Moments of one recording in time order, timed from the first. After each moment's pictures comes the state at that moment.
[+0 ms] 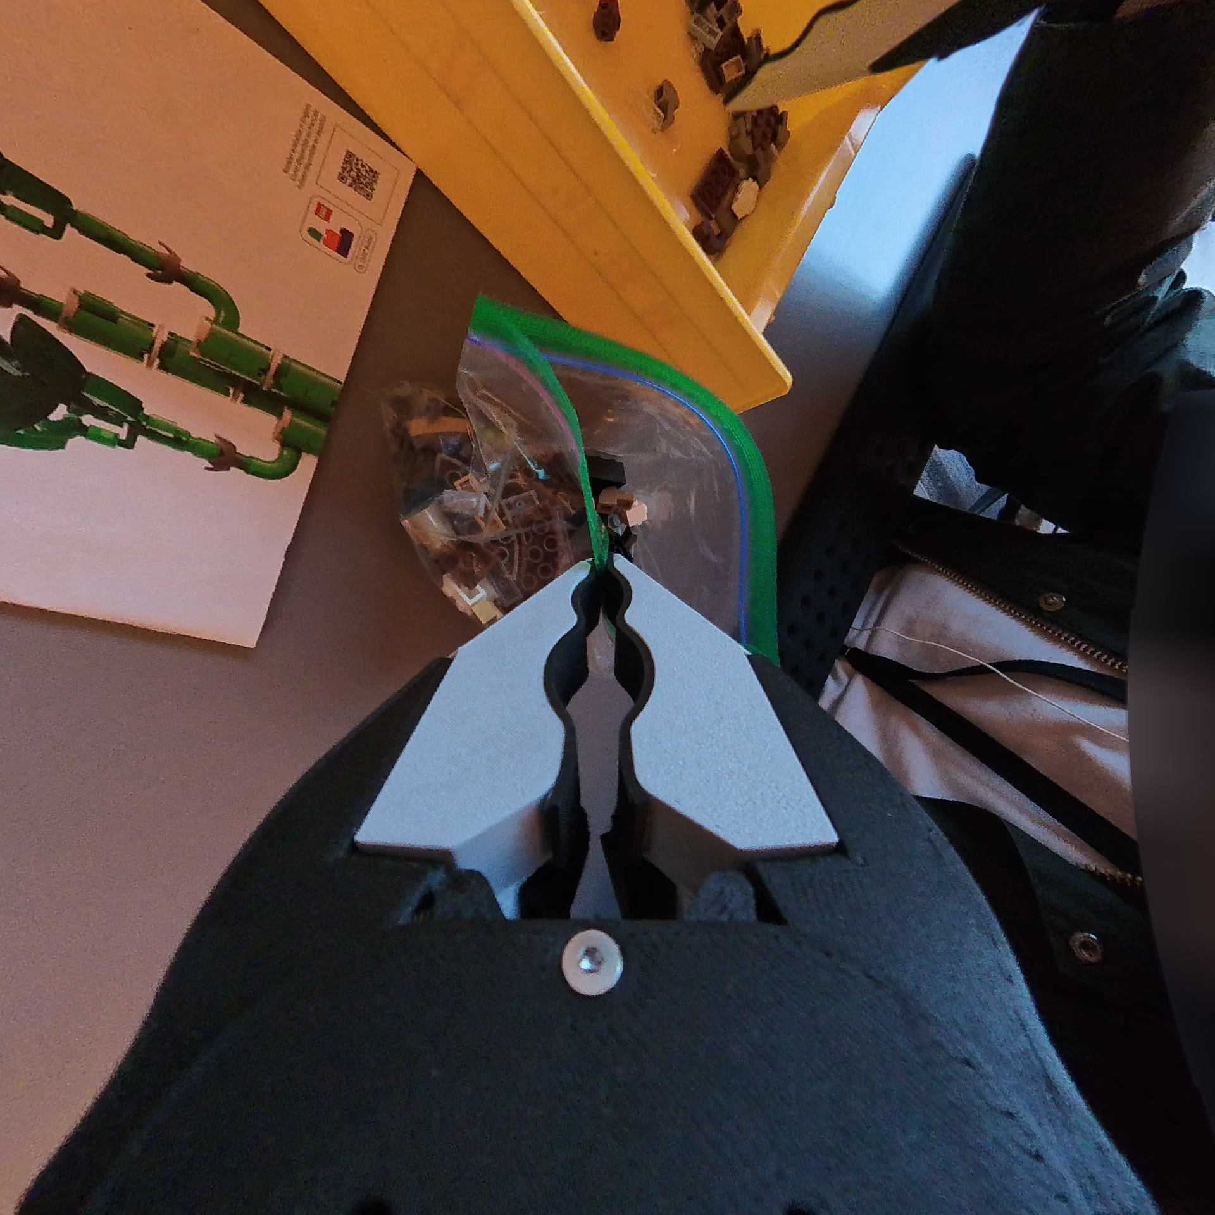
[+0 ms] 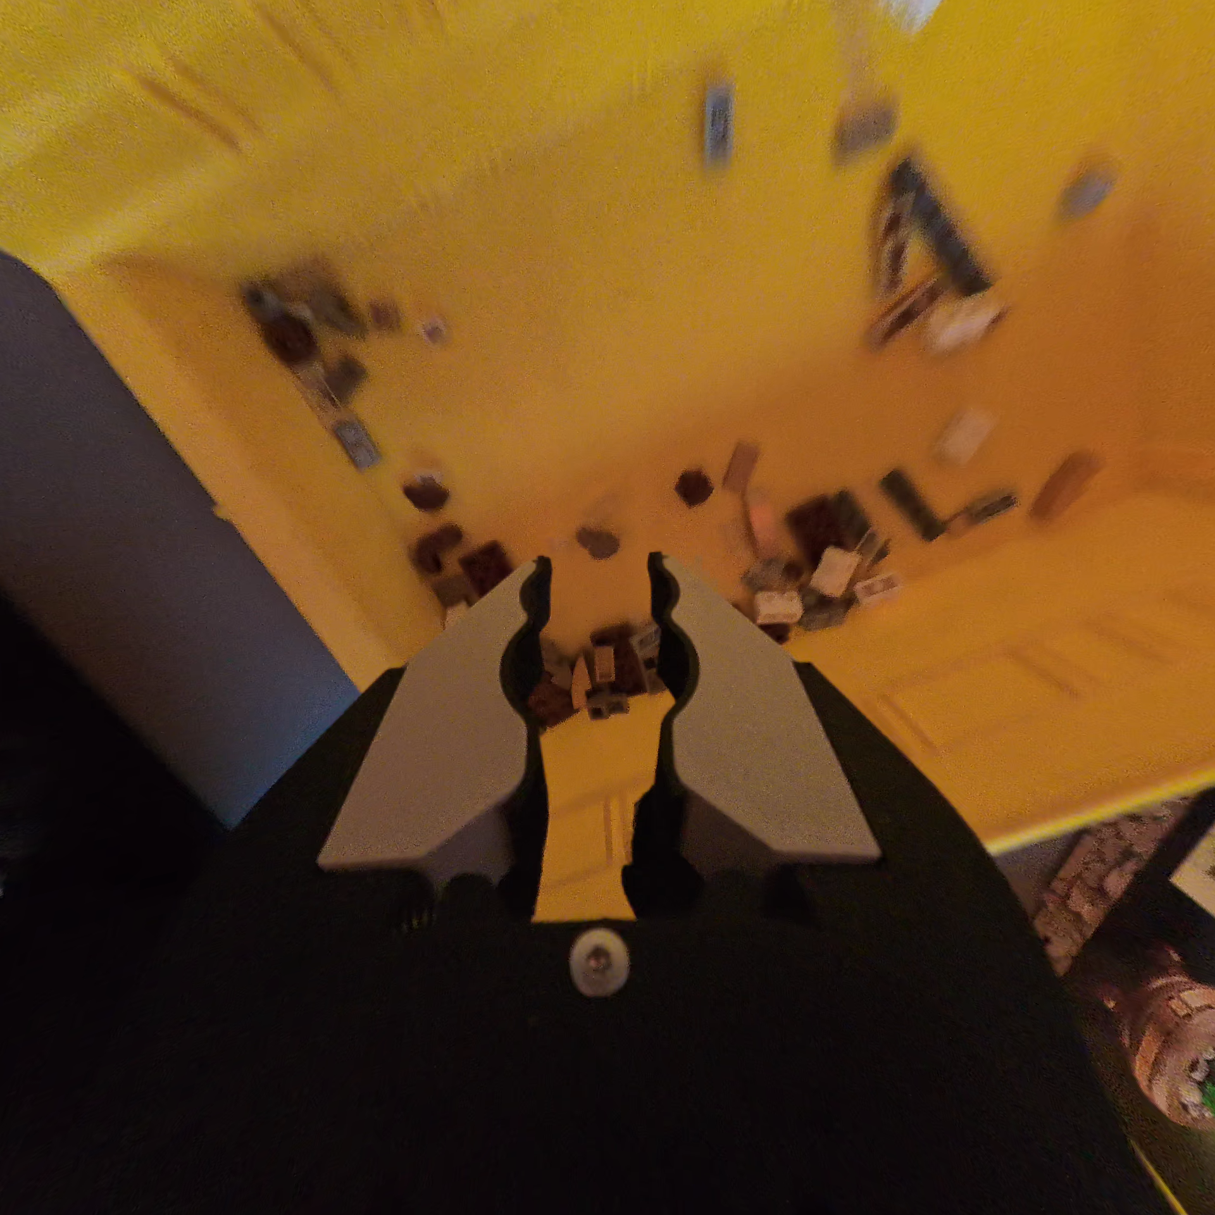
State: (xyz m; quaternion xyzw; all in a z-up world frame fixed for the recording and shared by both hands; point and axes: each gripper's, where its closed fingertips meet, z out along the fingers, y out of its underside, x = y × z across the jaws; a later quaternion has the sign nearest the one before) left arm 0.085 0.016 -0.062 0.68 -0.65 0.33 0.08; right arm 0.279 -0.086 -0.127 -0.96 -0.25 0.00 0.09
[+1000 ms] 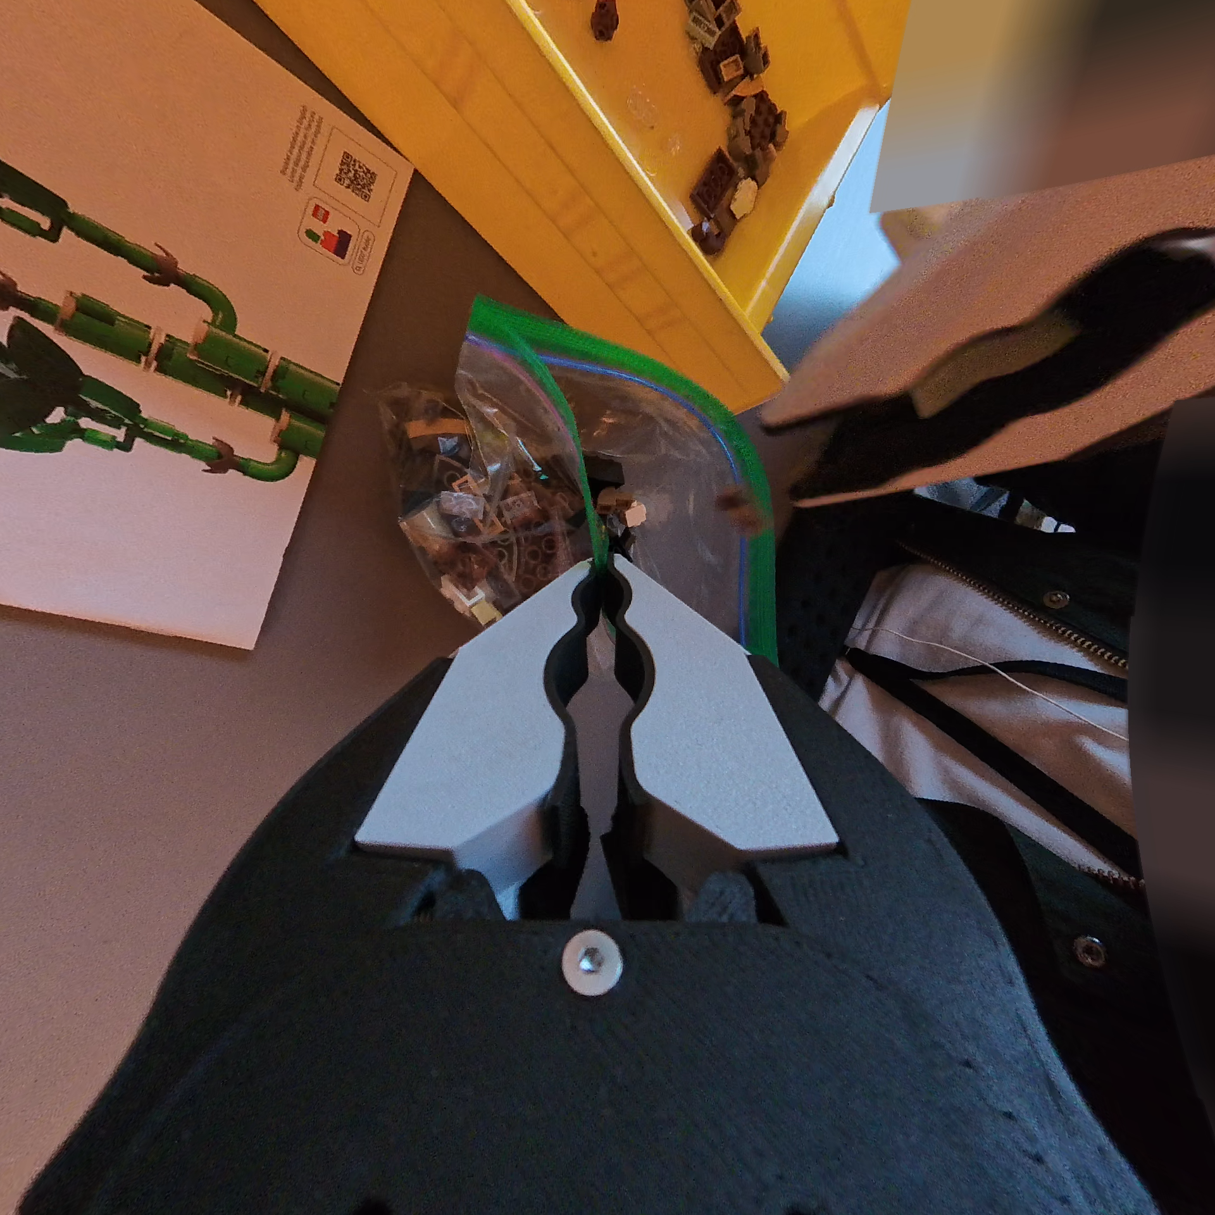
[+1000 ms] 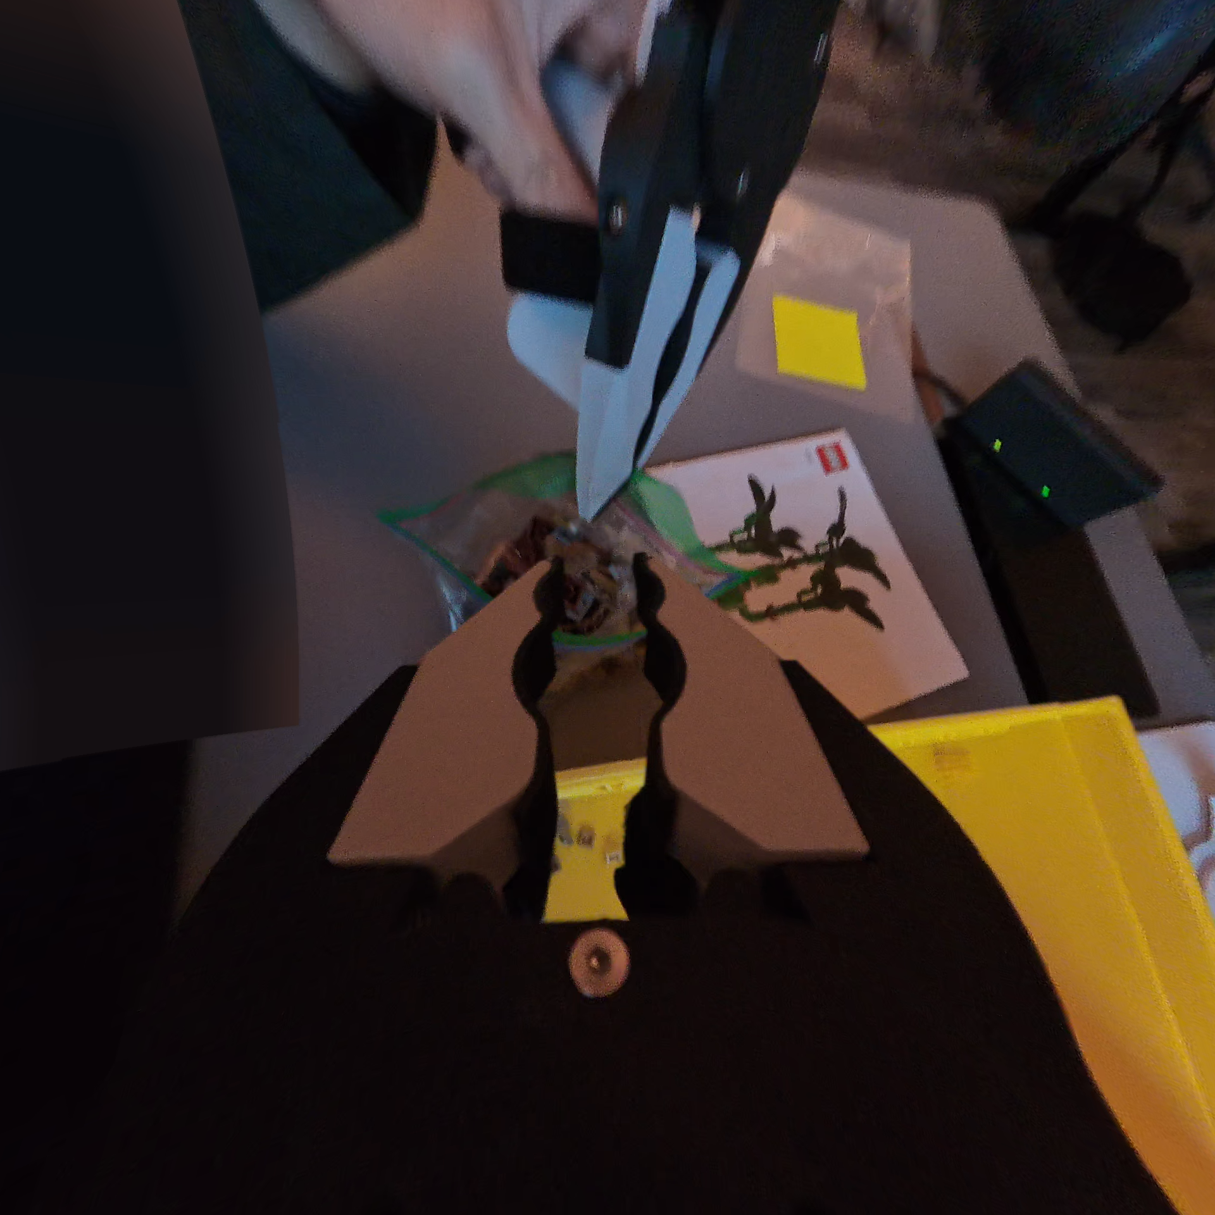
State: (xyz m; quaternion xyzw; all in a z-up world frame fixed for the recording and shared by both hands) left arm 0.085 0.015 -0.062 0.68 -0.65 0.33 0.08; right arm 0.102 -0.004 -0.018 -0.81 -0.39 0.08 0.43
